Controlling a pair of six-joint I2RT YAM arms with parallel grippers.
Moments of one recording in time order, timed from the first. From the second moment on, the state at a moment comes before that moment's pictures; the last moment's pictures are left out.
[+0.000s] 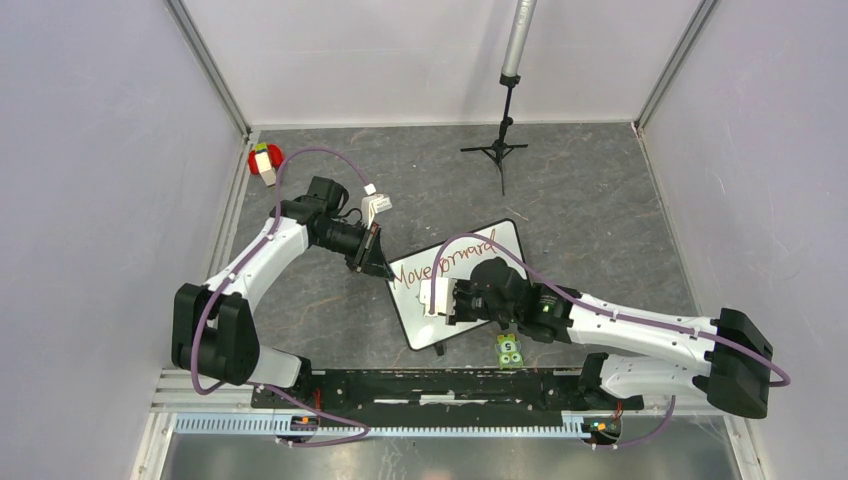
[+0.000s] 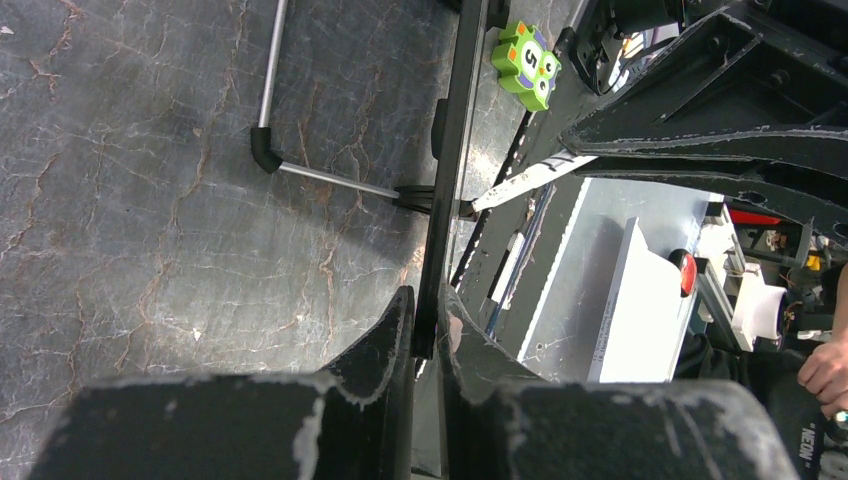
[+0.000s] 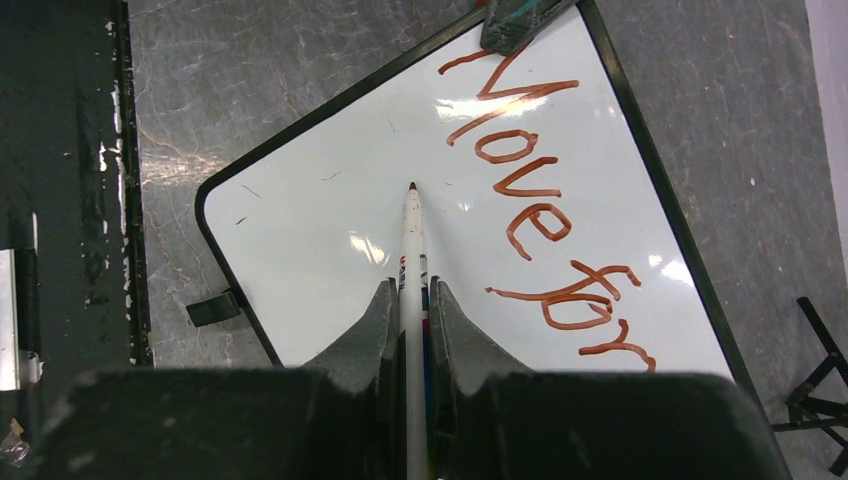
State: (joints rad) left arm -0.27 1.41 1.03 -0.85 0.94 0.28; right arm 1.13 1.13 0.72 -0.11 -0.08 -0.51
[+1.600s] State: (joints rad) left arm -0.27 1.43 1.04 -0.85 0.94 0.28; right arm 1.15 1.12 0.64 -0.14 -0.11 -0.53
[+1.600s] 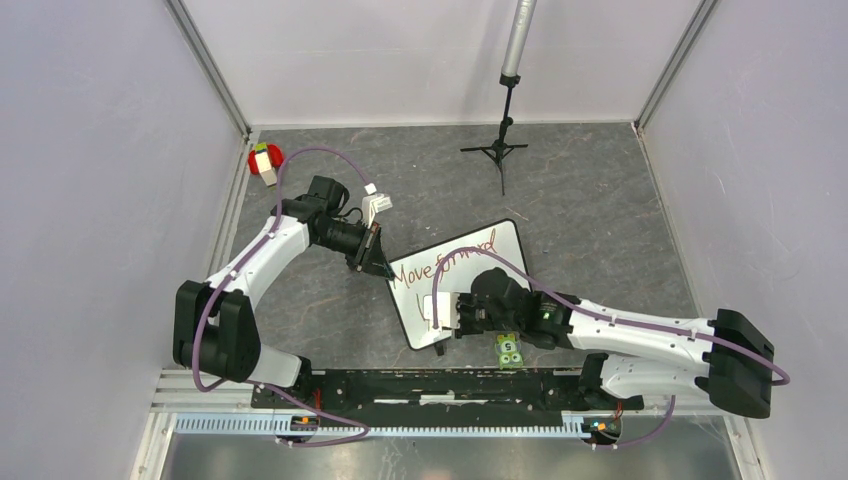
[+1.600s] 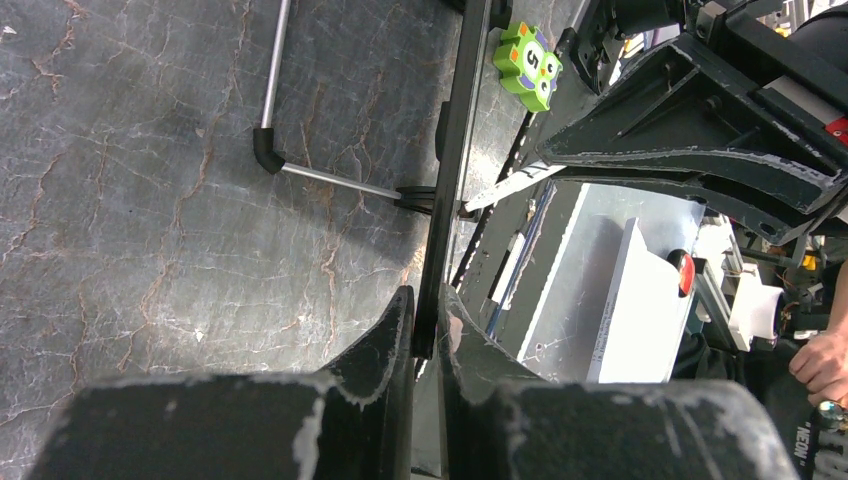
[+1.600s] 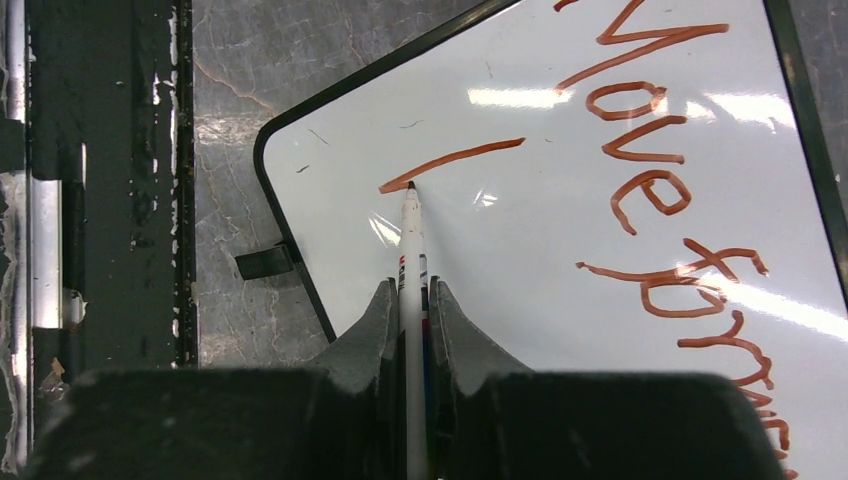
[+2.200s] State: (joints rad) left arm -0.27 1.43 1.04 -0.86 0.94 0.28; right arm 1.14 1.07 0.64 -0.16 -0.04 -0.54
